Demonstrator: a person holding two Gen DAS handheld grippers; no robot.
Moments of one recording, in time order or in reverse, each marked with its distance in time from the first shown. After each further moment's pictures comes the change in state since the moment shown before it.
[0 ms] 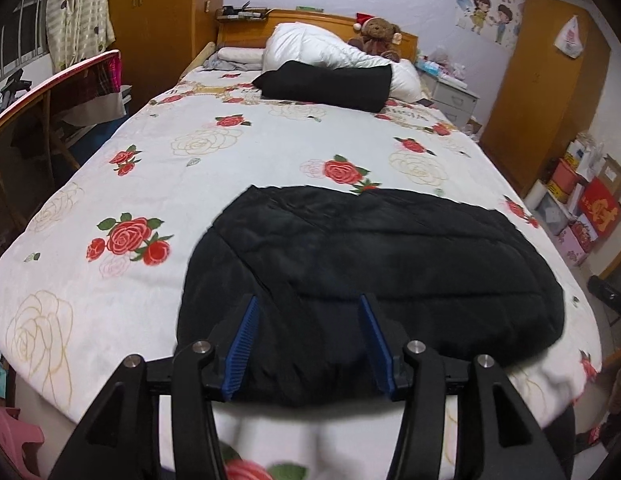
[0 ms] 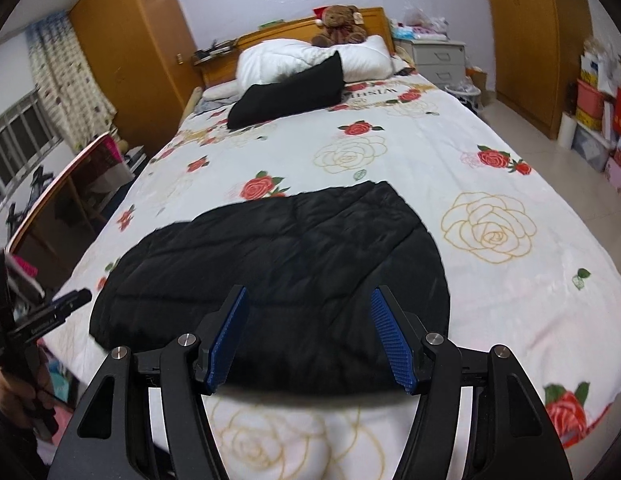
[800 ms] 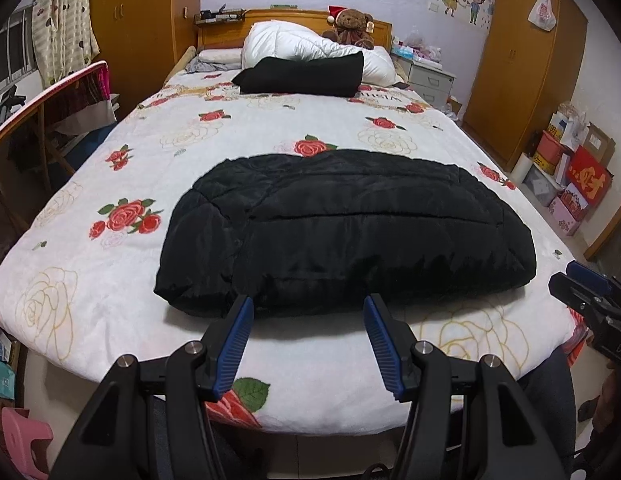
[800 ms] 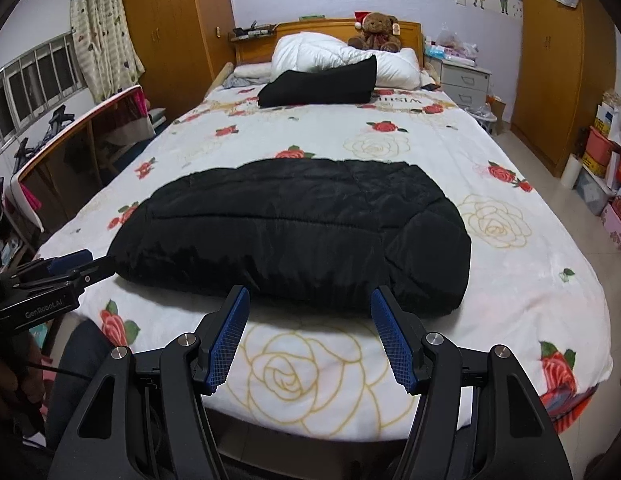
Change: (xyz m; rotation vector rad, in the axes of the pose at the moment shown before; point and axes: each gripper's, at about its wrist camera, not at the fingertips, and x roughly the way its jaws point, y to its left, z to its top) left arm -0.042 -0.043 -0.057 0.068 0.024 -0.003; right arm -0.025 0.055 -0.060 -0.161 0.013 -0.036
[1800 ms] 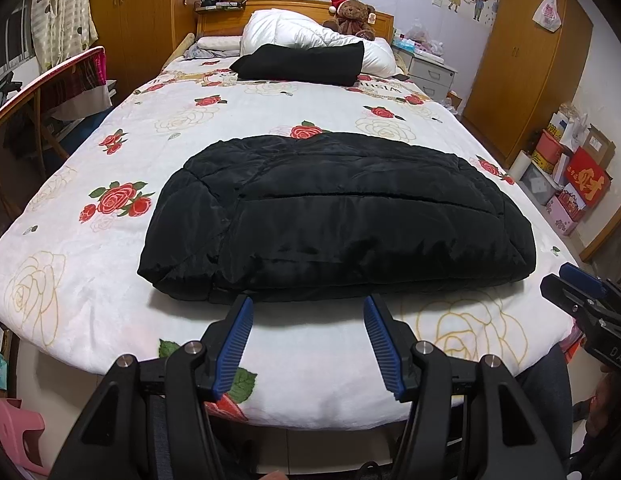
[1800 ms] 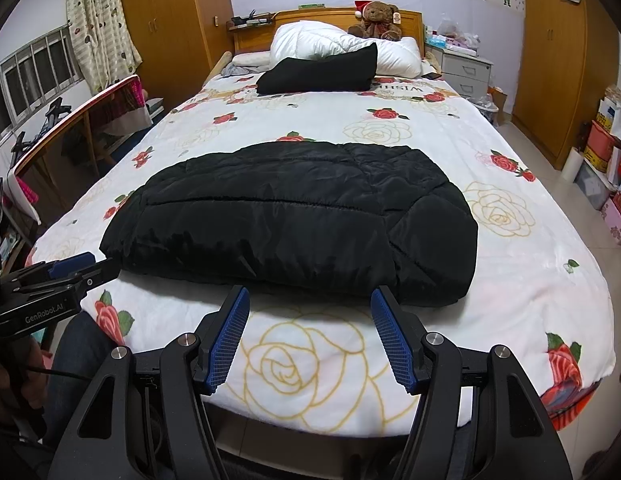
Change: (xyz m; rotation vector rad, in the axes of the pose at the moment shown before) left arm 0.010 -0.005 -0.008 -0.022 0.034 -0.018; right arm 0.007 0.003 -0.007 0.004 0.033 -0.001
